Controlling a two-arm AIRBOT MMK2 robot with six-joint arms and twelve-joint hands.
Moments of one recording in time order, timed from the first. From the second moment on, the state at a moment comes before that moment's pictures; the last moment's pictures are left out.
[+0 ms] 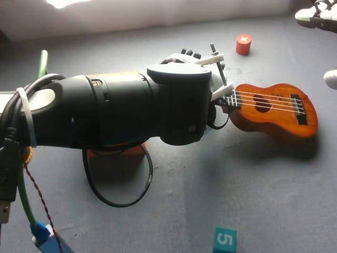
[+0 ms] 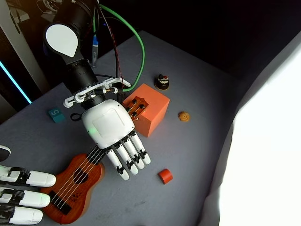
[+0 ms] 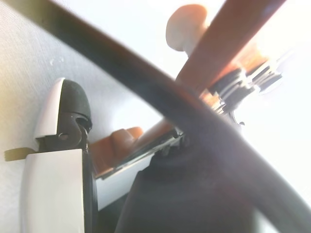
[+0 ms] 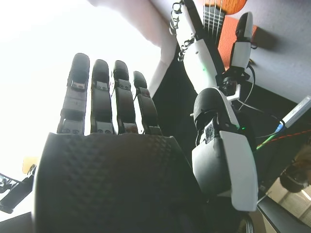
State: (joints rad) left arm 0.35 -1.59 1.22 1.18 0.86 -0.20; right arm -0.41 -0.59 0.86 -0.16 0.36 -0.93
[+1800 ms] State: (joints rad) left arm 0.27 -1.51 1.13 1.03 0.82 -0.12; right arm -0.41 -0.57 0.91 -0.74 0.49 -0.36
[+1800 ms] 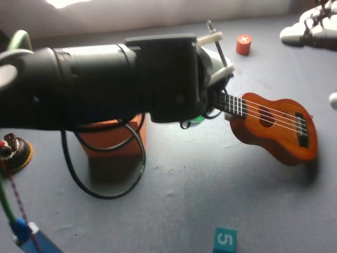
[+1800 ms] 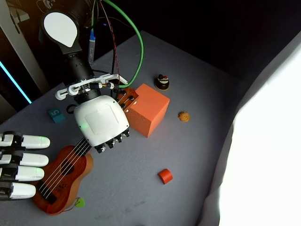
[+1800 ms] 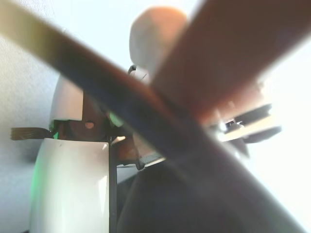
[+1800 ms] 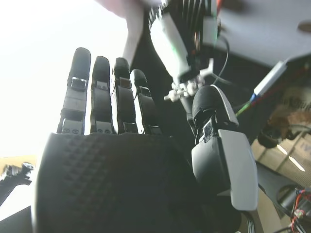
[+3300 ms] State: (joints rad) left arm 0.06 -1.22 0.87 0.77 0.72 0.09; right arm -0.38 -0.58 0.88 -1.02 0.50 -0.15
